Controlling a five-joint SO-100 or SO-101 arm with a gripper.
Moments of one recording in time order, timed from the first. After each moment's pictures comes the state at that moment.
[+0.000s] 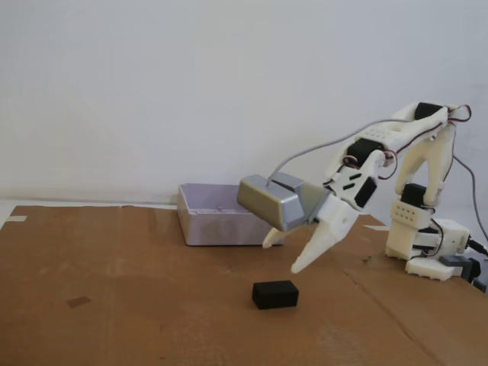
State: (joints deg) arm -20.8 92.4 118.7 24.9 9.8
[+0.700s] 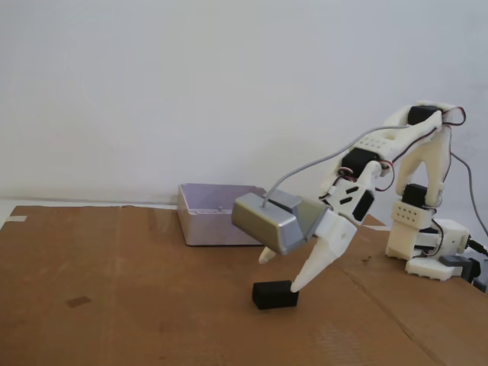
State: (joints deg) arm -23.7 82.3 111.1 25.2 9.9
